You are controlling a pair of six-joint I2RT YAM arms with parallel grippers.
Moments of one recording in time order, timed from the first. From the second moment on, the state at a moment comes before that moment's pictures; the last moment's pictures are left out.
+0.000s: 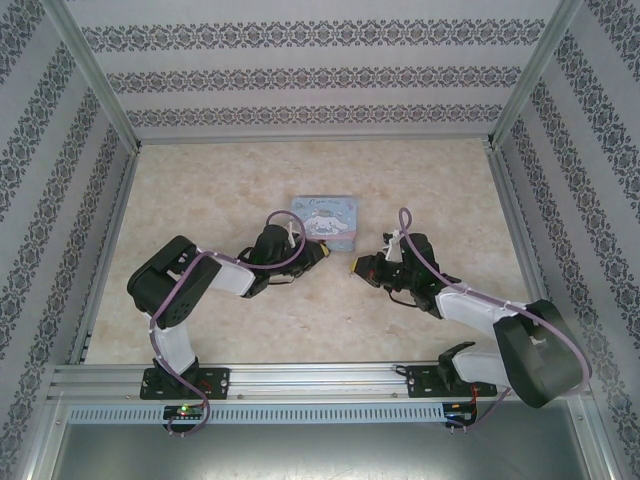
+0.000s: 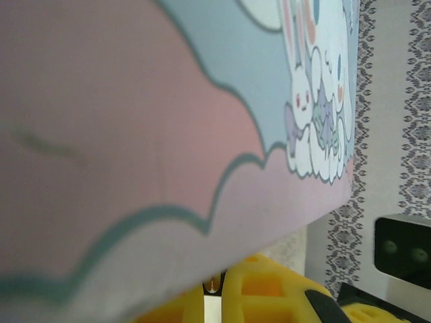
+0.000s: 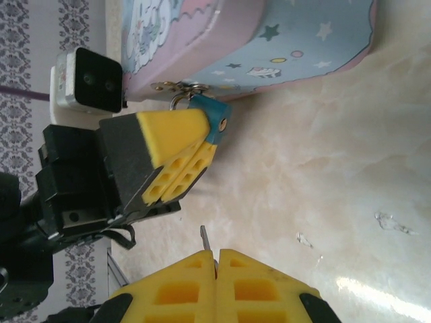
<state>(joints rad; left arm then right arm) -0.59 1.83 0.68 0.69 0.38 -1.20 0.41 1.27 0.37 0.31 -0.57 0.99</state>
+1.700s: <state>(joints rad) -0.58 1.83 0.68 0.84 0.47 -1.46 0.44 1.52 0.43 0.64 -0.50 1.18</state>
